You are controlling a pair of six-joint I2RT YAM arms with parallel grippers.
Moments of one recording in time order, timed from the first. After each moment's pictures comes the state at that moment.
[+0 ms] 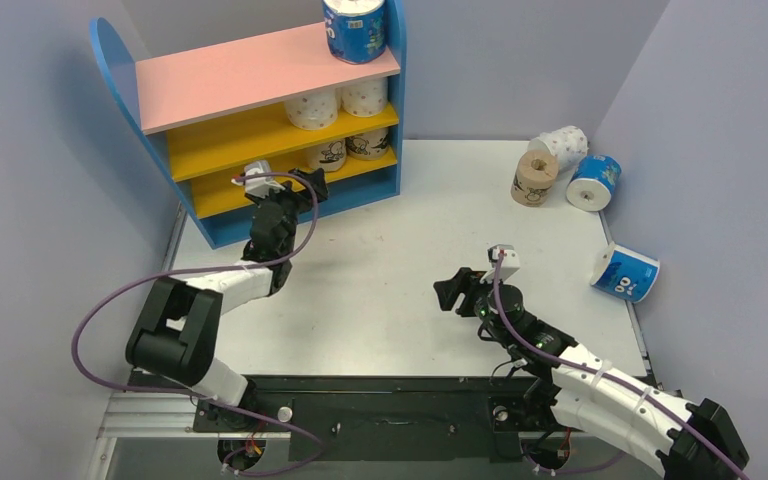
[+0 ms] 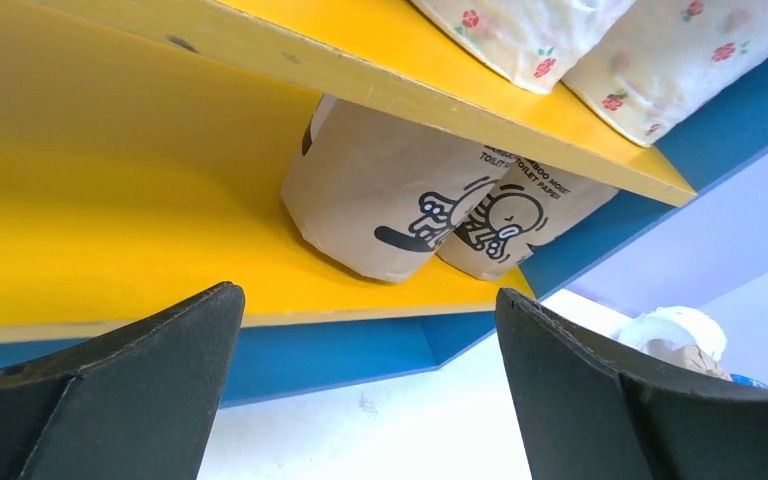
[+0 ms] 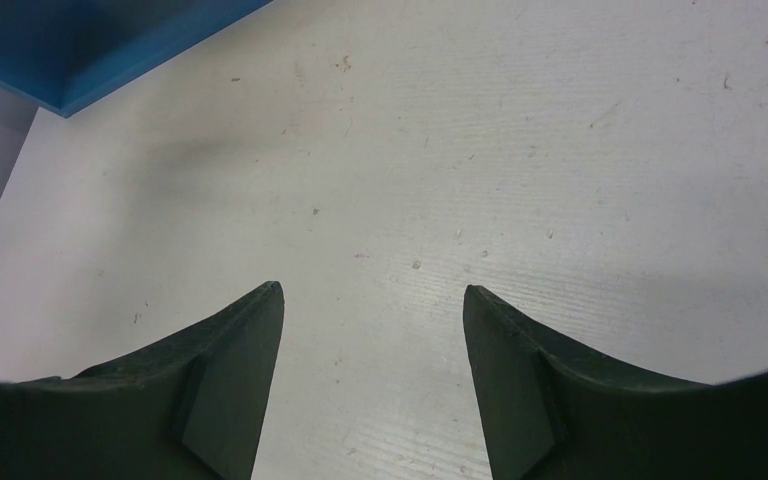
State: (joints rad) left arm -0.33 1.58 0.73 0.95 -0.31 -0.57; right arm 0.75 0.77 0.31 0.09 0.28 0.61
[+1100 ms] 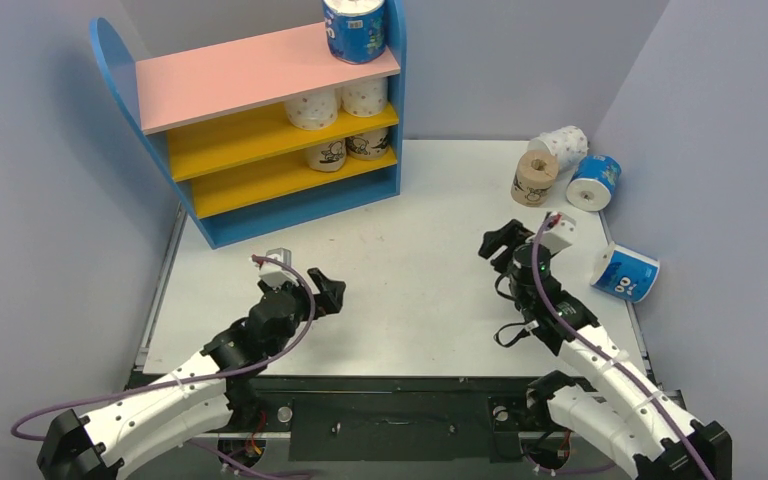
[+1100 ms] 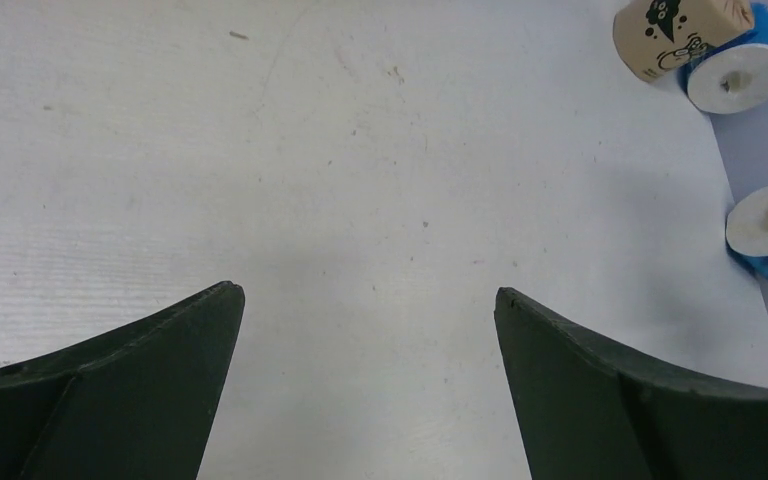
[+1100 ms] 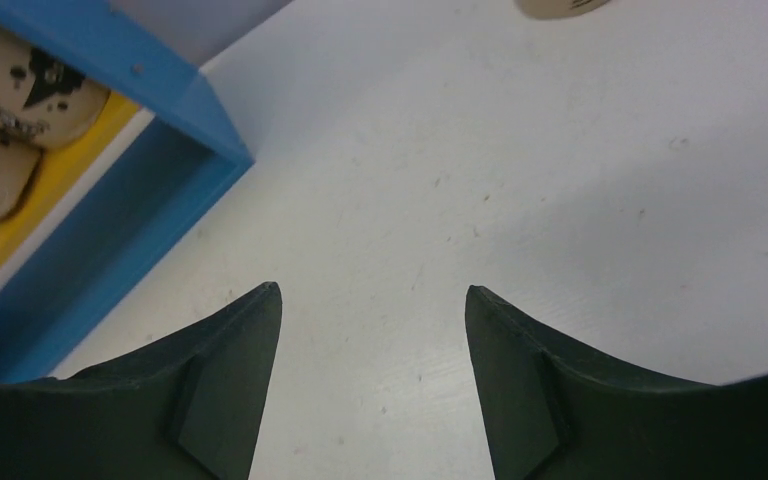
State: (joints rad) left arm -0.82 0.67 0.35 -0.03 -0.48 -0.75; right arm 0.51 0.81 0.57 -0.14 0.50 0.70
